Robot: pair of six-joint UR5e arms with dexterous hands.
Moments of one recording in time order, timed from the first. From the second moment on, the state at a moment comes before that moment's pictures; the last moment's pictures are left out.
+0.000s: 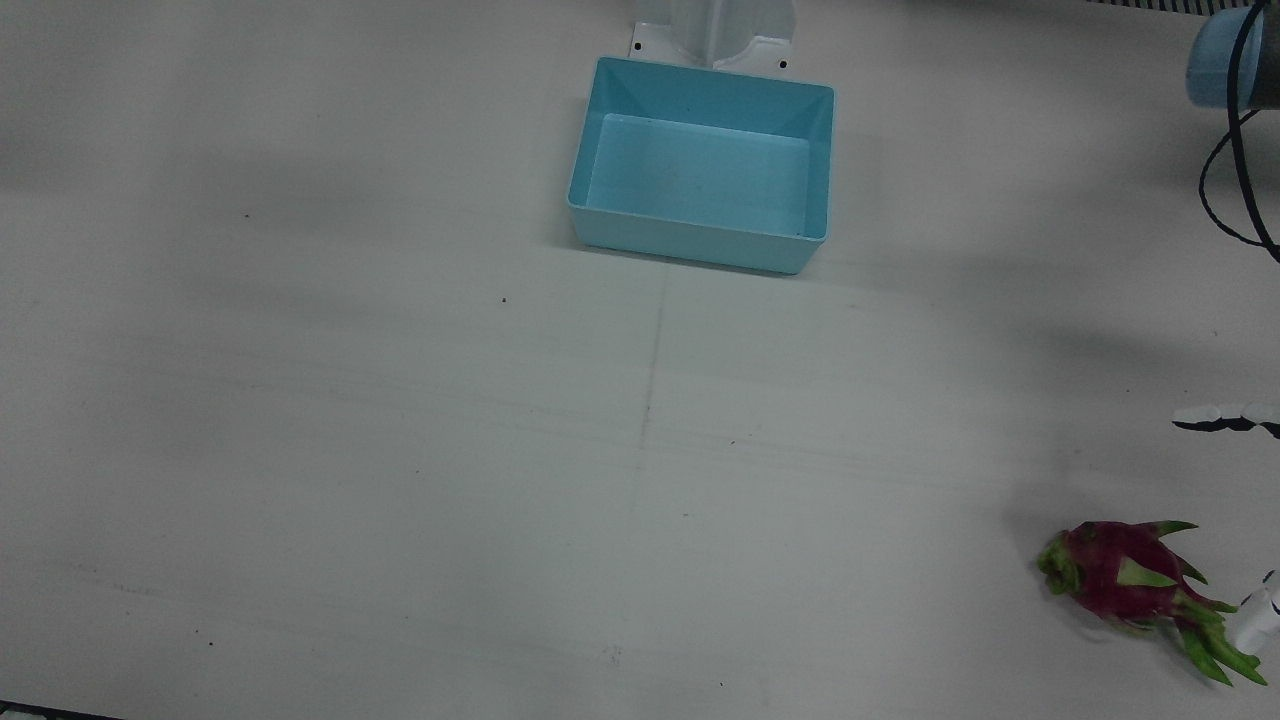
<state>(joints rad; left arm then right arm) -1.09 -1.84 -1.98 0.49 1.44 1.52 1.53 -1.58 1.56 -3.06 -1.48 0.05</state>
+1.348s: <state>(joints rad) -1.01 -1.84 -1.73 0.32 1.37 1.53 1.53 -1.58 1.56 -3.06 -1.48 0.05</state>
